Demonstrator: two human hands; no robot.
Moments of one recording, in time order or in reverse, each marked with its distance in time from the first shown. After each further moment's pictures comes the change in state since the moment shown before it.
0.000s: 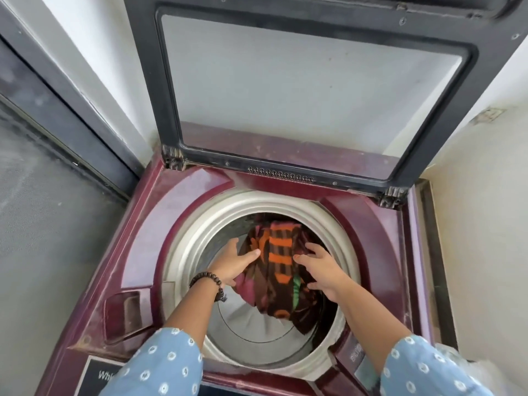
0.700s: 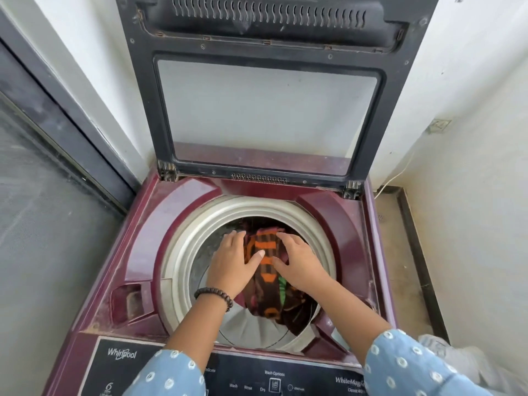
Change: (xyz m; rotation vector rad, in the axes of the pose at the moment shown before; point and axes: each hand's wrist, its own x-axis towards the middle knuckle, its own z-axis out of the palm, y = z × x) left_hand -0.083 0.014 0.032 0.654 0.382 0.536; right_hand -0.071 -0.006 0.014 -0.856 0.222 -0.652
